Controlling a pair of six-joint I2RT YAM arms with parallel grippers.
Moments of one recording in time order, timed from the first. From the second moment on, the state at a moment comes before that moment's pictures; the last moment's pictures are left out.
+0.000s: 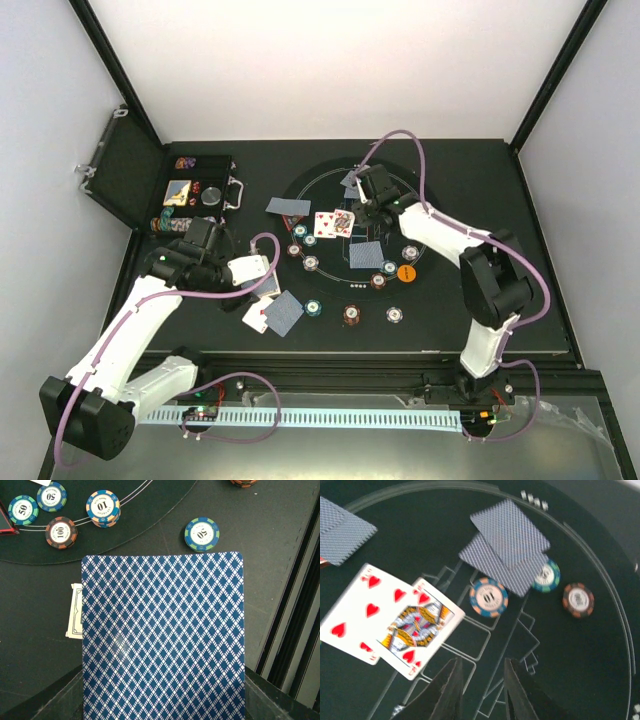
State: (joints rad) left arm -0.31 0.98 0.89 -1.06 0.36 0.80; right arm 0.58 1.80 1.31 -0.32 0.22 -0.06
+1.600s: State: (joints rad) left arm -0.31 0.92 0.89 -1.06 0.36 0.80; right arm 0.64 1.87 1.07 -0.31 0.09 0.49
